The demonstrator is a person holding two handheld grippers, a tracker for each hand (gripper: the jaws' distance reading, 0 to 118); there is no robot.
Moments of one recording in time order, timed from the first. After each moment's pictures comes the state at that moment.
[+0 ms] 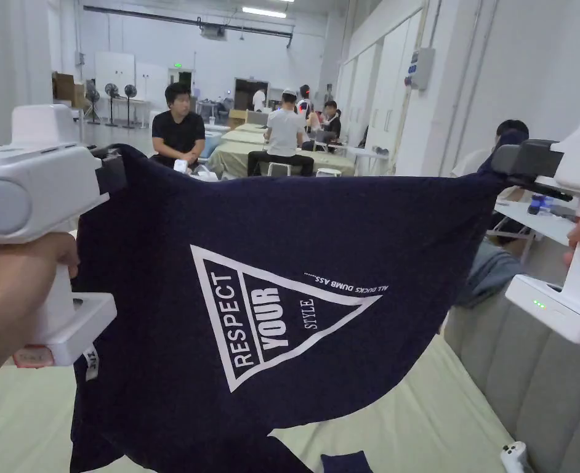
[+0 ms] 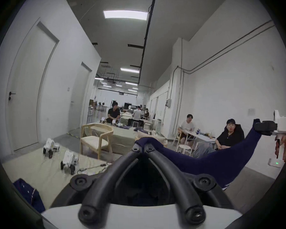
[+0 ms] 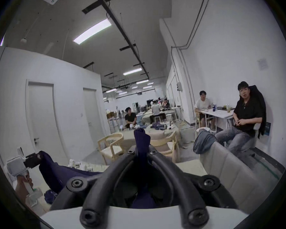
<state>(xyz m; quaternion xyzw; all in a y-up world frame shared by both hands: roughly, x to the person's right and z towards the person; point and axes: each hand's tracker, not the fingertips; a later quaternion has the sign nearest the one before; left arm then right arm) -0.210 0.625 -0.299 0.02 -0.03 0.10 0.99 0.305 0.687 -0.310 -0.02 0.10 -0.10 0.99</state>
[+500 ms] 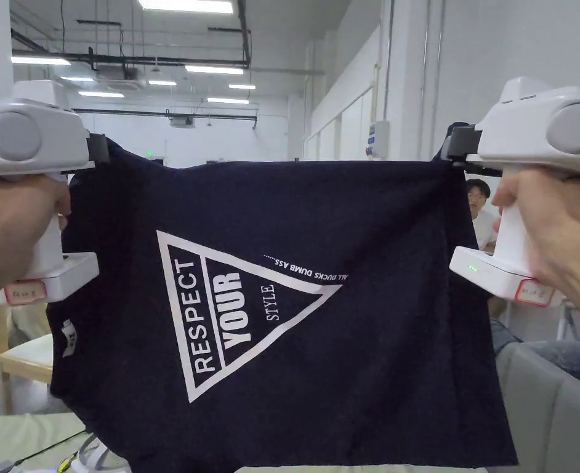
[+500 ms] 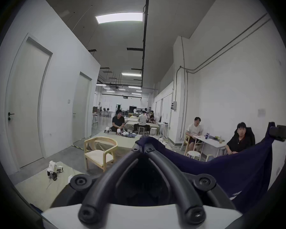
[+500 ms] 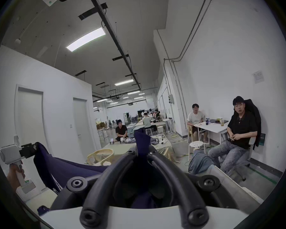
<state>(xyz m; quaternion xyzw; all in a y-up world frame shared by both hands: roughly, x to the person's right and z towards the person) -0.203 0.777 -0.438 0.03 0.00 0.06 1.00 0.289 0.787 -0.397 0.03 0.05 -0.10 0.99</state>
